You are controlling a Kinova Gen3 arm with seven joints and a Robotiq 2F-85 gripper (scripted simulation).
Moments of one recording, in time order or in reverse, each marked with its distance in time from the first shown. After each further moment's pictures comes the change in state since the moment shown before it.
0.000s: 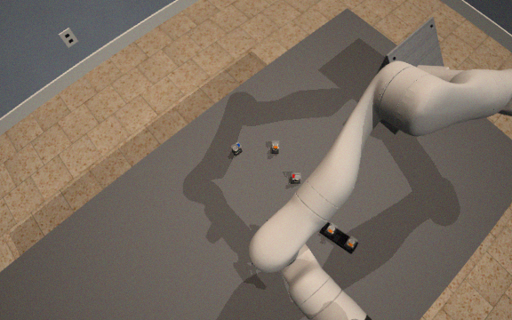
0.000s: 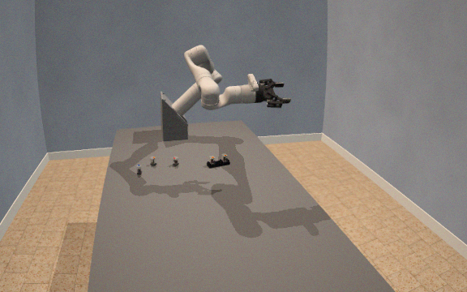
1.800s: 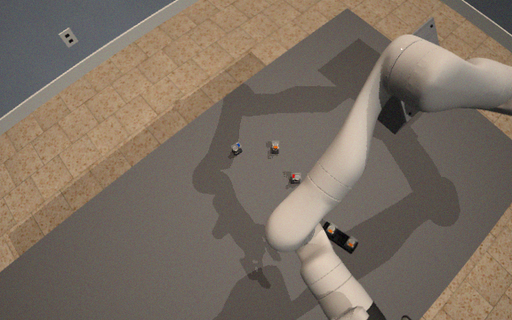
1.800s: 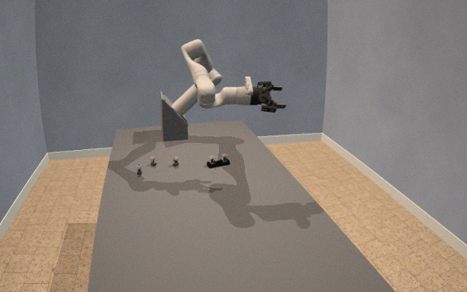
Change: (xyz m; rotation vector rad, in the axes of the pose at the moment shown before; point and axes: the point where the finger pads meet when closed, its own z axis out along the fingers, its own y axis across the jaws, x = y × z) arm -0.023 0.003 -0.010 -0.117 0.019 0.108
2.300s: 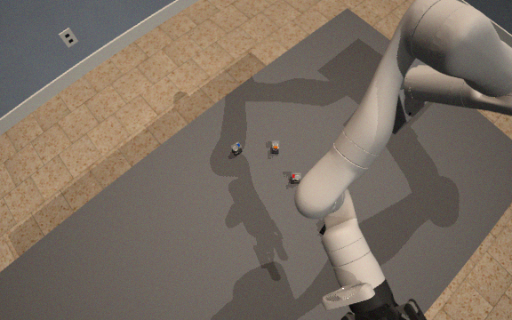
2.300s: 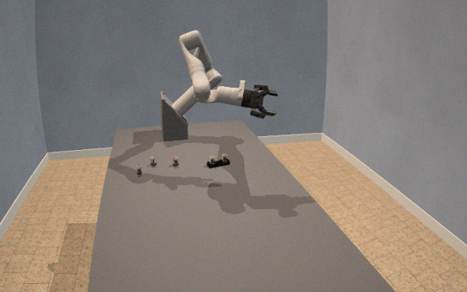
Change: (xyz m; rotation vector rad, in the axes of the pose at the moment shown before) arm -0.042 0.006 -0.024 -0.215 0.034 0.203
